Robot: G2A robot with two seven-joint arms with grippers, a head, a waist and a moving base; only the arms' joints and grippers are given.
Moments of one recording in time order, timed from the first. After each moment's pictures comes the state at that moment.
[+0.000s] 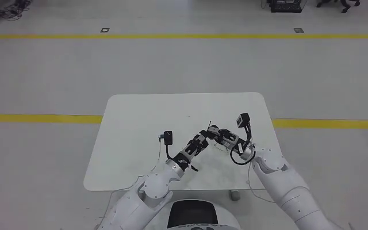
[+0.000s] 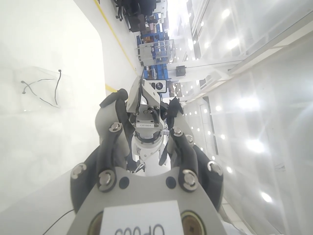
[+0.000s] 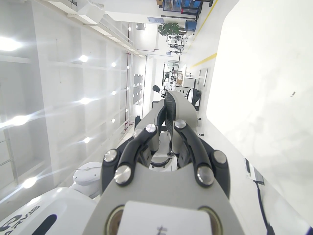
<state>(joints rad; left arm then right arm) 1.53 -1.26 -0.85 -1.67 -0.12 -0.12 0.00 -1.41 -1.13 1.13 -1.36 0.47 -0.34 0.70</state>
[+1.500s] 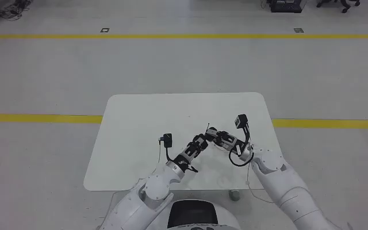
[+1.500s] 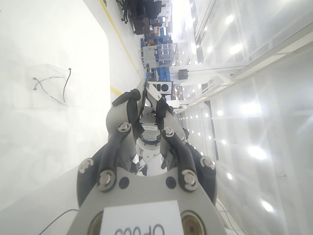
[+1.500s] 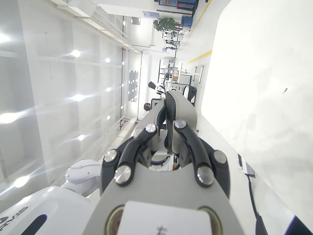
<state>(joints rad) 1.54 -1.27 -0.85 -1.65 -0.13 -0.11 0.02 -1.41 -1.15 1.14 -1.34 0.42 -0.34 0.73</state>
